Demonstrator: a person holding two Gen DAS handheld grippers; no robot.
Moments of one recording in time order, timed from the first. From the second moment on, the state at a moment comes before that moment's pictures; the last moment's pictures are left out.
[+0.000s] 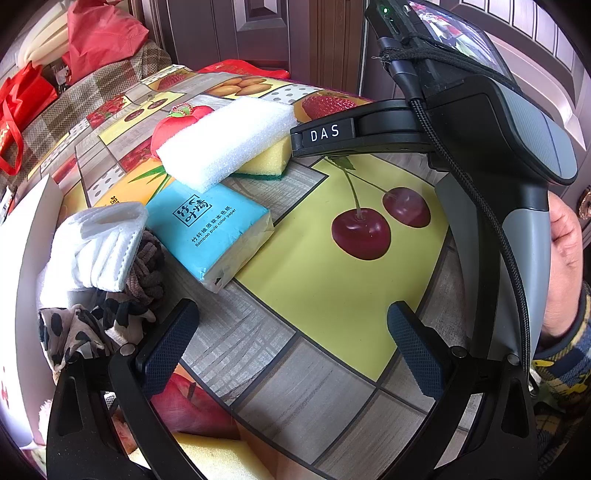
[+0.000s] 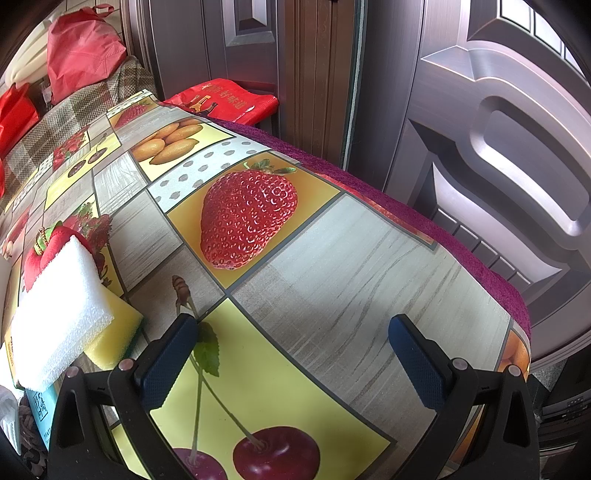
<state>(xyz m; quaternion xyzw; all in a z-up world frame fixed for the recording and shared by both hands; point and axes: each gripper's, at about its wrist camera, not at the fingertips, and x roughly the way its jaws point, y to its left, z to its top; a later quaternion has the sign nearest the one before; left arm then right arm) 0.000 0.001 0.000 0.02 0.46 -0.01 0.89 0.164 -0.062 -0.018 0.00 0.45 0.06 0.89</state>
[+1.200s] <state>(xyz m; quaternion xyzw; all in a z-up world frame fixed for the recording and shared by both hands) -0.077 0.027 0.069 -0.06 0.32 -0.05 0.94 0.162 -0.072 -0.012 0.01 0.44 0.16 0.88</state>
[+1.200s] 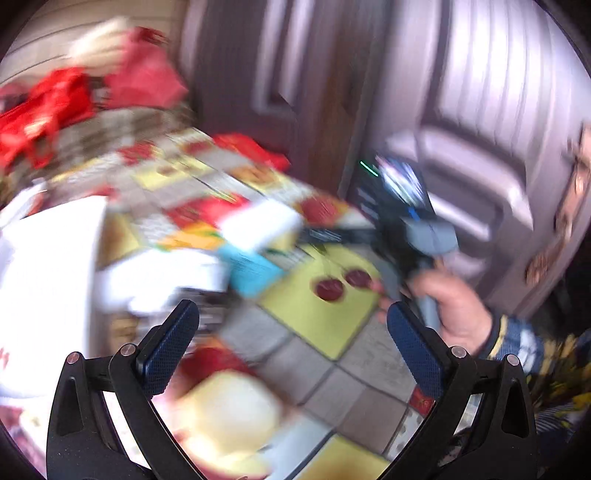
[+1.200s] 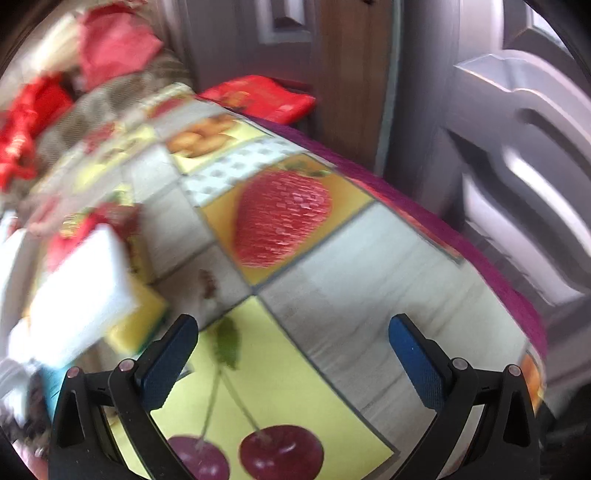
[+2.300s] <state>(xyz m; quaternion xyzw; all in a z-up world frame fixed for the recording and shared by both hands) -0.106 0.036 0.015 0.02 0.43 -0.03 0.90 0.077 -0.044 0.011 -0.11 0.30 0.50 0.80</state>
